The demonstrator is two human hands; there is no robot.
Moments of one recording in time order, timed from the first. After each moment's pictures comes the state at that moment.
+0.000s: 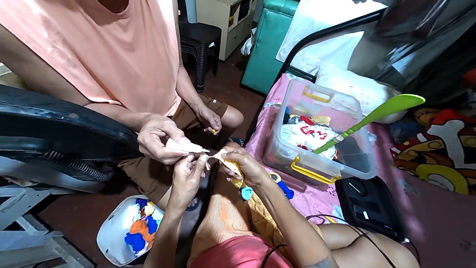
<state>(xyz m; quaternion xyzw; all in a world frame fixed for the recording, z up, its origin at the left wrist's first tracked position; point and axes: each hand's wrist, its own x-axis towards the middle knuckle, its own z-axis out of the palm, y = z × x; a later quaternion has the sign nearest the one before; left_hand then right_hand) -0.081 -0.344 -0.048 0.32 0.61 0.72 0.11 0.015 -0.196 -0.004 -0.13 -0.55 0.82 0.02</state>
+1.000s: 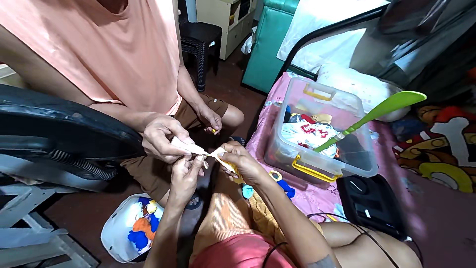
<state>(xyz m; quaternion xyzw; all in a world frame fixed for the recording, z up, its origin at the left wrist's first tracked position) -0.084 -0.350 -0.050 0.32 0.59 0.73 0.12 0.012 -0.201 0.001 -0.12 -0.62 0.77 0.03</state>
